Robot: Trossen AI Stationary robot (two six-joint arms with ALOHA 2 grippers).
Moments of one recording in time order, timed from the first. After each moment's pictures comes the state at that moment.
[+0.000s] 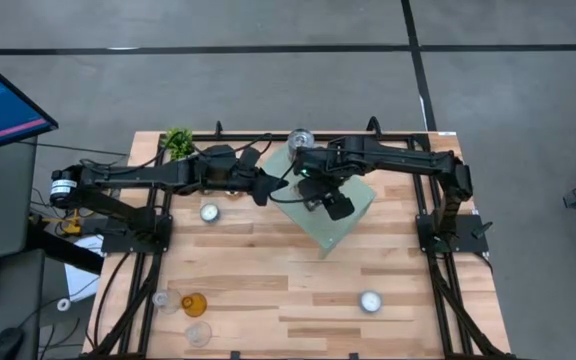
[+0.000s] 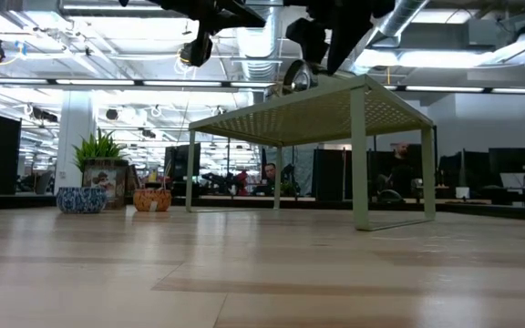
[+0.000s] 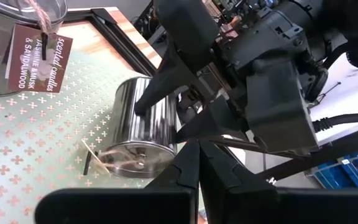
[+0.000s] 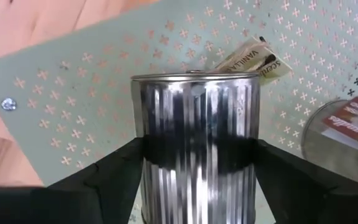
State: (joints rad) left arm 0.10 1.25 0.99 0.02 0.04 -0.74; right arm -0.09 1.88 1.93 -1.40 0.08 -0.57
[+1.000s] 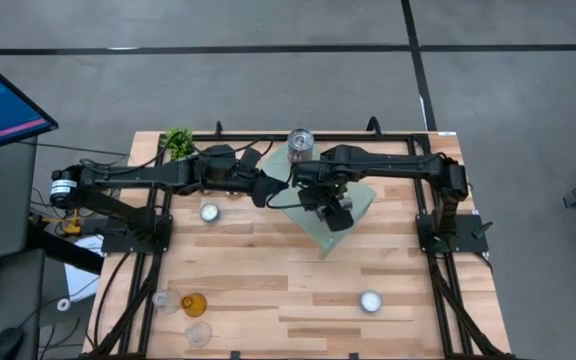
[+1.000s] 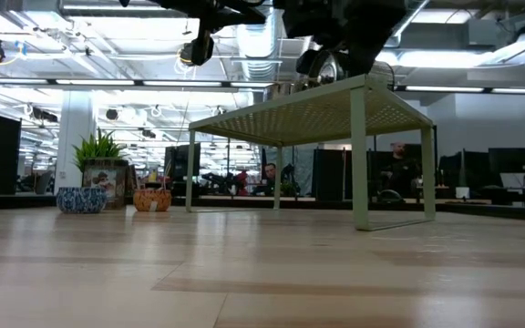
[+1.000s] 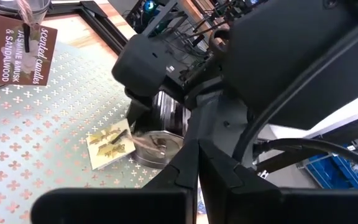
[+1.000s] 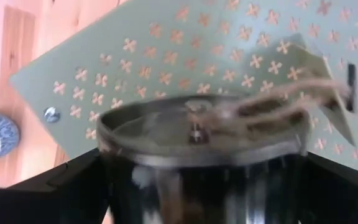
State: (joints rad) left arm 0.10 1.25 0.99 0.02 0.08 -0.74; right arm -0.09 1.89 1.82 -1.40 -0.04 -0.41
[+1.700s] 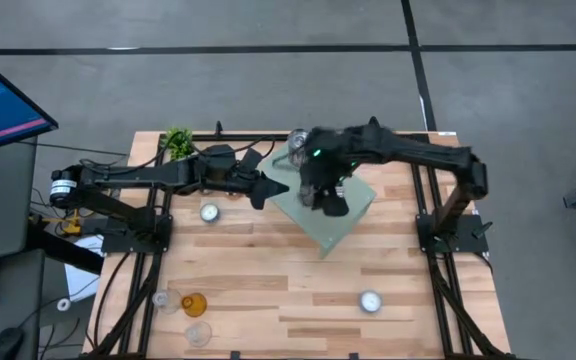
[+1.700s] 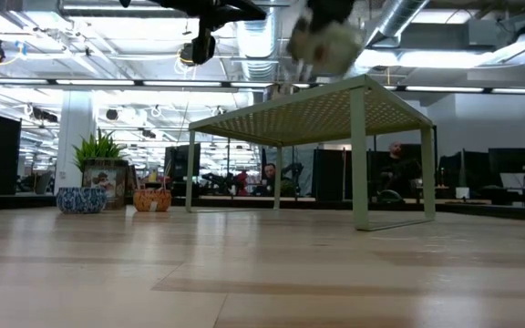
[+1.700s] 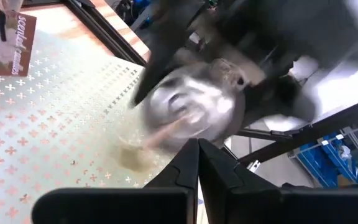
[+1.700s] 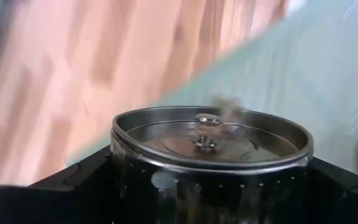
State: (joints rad) left arm 0.10 1.25 0.99 0.02 0.13 -0.73; right arm -0.17 1.73 1.82 -1.16 -0.24 -0.31
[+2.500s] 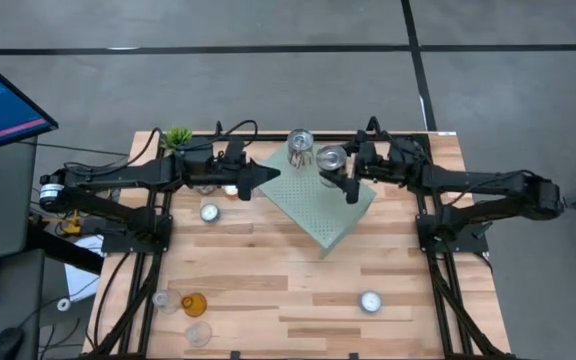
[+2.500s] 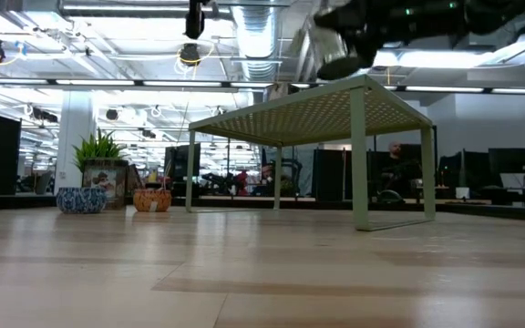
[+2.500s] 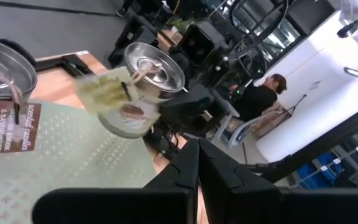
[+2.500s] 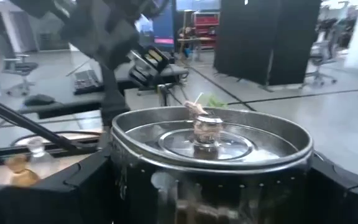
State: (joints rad) left arm 0.11 1.14 0.99 0.08 0.05 -0.68; right arm -0.30 1.10 0.67 0.41 -0.08 0.02
